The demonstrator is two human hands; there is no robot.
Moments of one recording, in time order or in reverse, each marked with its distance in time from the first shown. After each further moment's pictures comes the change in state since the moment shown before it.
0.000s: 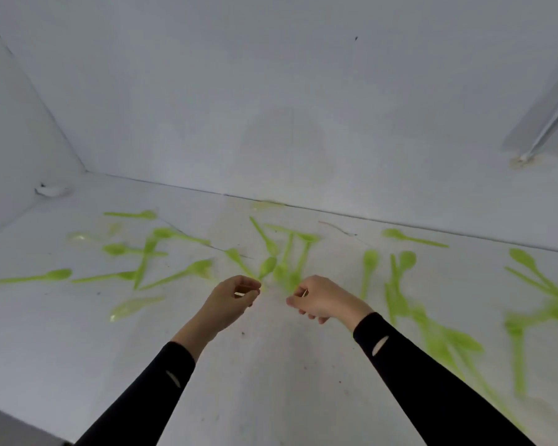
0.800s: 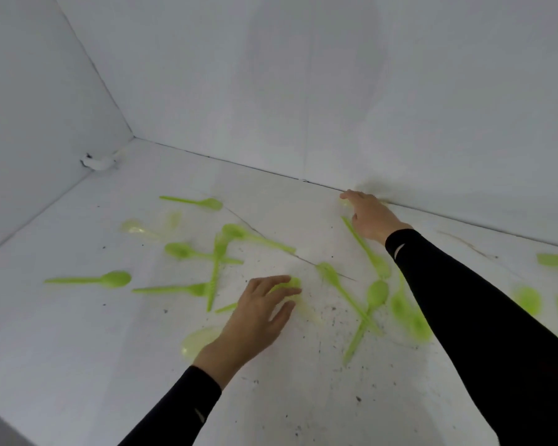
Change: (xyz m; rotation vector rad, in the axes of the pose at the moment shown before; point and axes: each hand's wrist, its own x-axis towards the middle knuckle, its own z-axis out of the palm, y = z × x) left_hand 0.091 -0.123 -0.112 0.489 0.140 0.471; right_hand 0.266 -0.102 -0.038 -0.307 0.313 -0.268
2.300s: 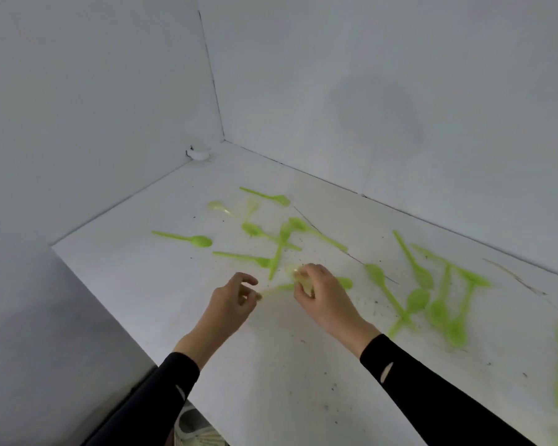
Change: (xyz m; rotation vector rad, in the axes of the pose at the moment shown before) left_hand -0.112 -0.017 -0.091 -0.206 0.223 -0.576; right_hand -0.173 -0.183 0.089 0.392 0.084 -0.355
